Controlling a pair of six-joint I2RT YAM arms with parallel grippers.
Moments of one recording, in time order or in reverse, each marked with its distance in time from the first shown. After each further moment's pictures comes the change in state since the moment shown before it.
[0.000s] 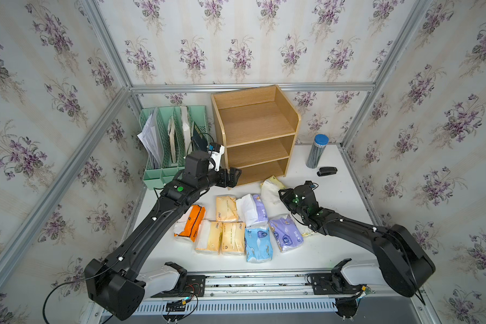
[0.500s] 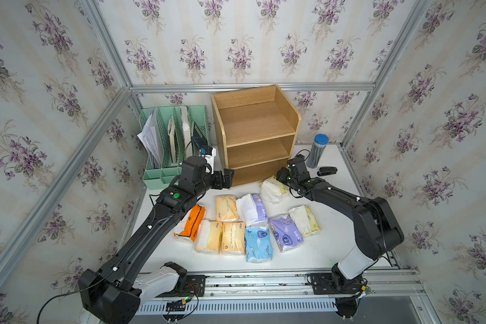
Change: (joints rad) left arm 0.000 -0.055 -0.071 0.010 -0.148 -0.032; right arm -0.116 0.421 0.504 -0.280 0.000 -0.459
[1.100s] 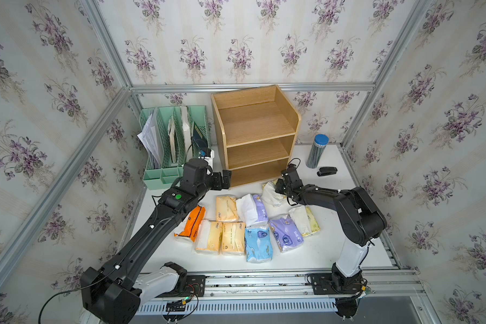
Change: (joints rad) left arm 0.000 0.007 -0.035 0.023 -0.072 0.004; right arm 0.023 0.082 -0.151 0.134 0.048 -0.138
